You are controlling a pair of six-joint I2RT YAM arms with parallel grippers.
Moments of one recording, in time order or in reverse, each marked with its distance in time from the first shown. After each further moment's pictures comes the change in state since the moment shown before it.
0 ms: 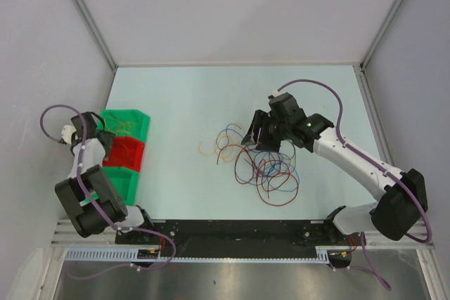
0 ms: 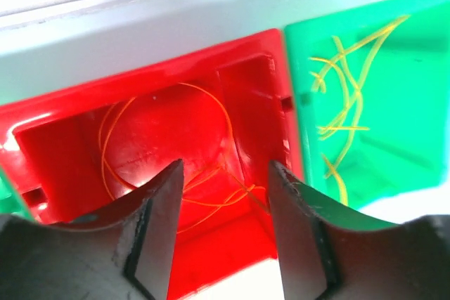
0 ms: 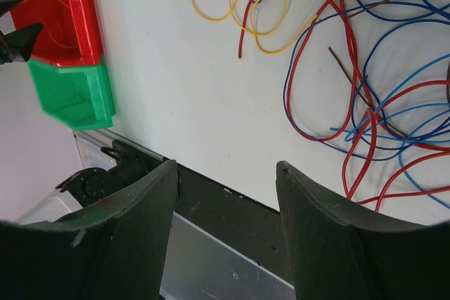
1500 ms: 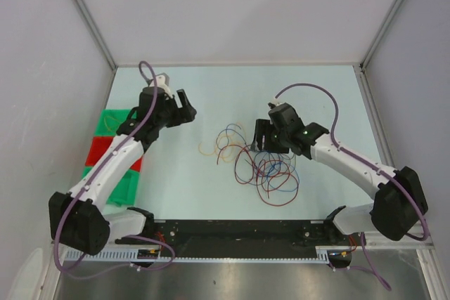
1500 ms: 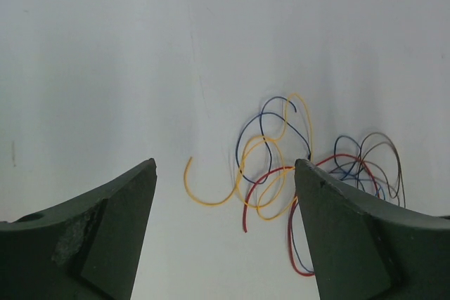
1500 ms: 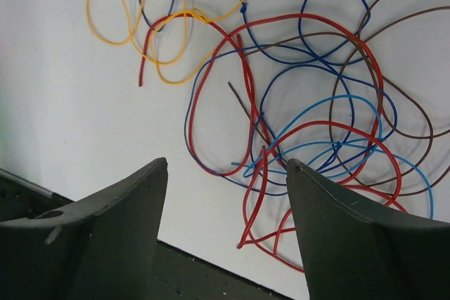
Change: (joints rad) left arm -0.814 -0.183 0.180 0.015 0.159 0.378; right arm -0.002 -0.008 -0.140 0.095 0.195 -0.230
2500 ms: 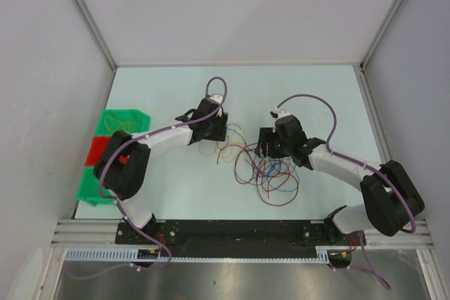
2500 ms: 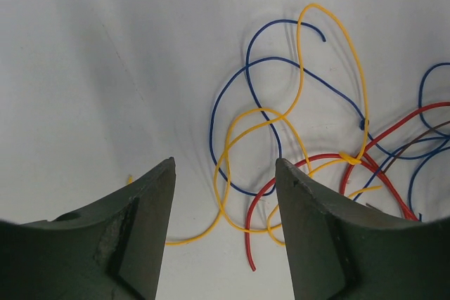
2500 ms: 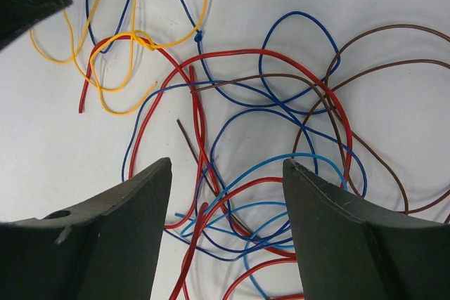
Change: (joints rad) left arm -0.294 0.510 0.078 0.129 -0.105 0.130; right arm -0.066 0.042 -0.279 0.409 -0.014 -0.147
